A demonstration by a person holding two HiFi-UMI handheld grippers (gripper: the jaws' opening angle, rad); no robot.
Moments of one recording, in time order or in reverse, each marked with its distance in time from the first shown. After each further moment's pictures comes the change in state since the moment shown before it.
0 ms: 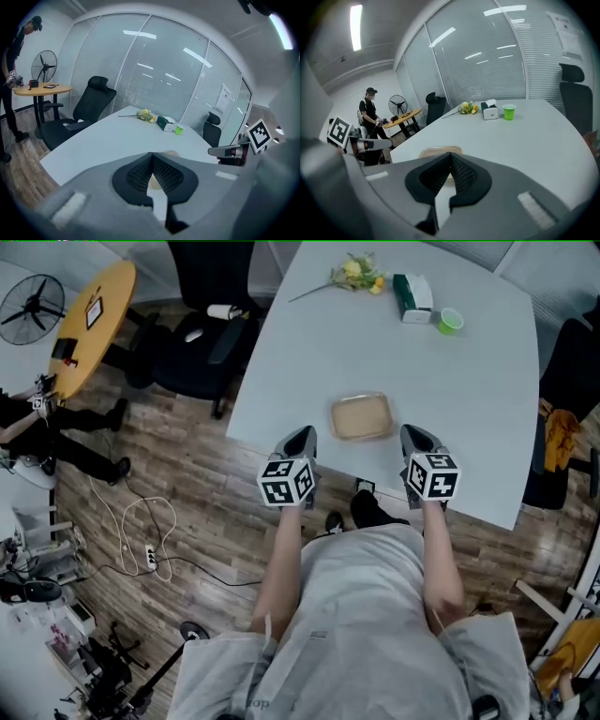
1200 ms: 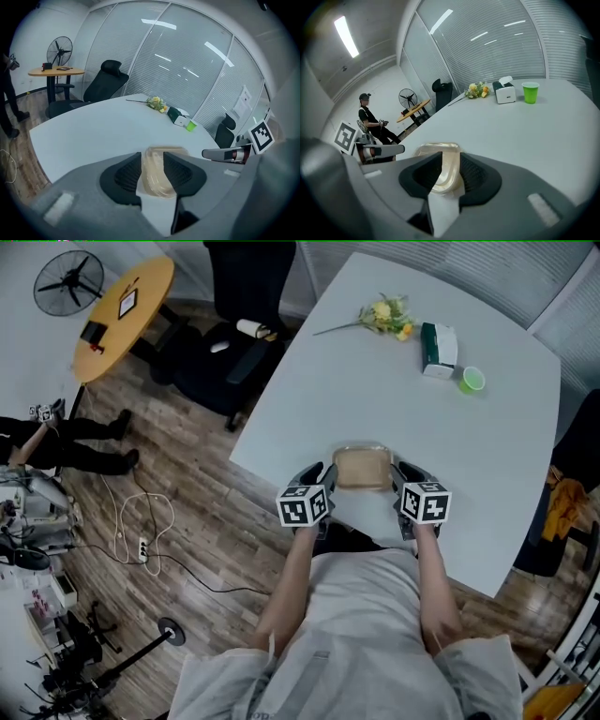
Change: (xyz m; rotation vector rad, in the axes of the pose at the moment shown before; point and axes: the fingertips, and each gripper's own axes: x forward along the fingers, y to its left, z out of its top) left arm 0.059 -0.003 -0.029 -0.178 0.099 0.115; right arm 0.069 -0.013 -0.003 0.034 0.179 0.196
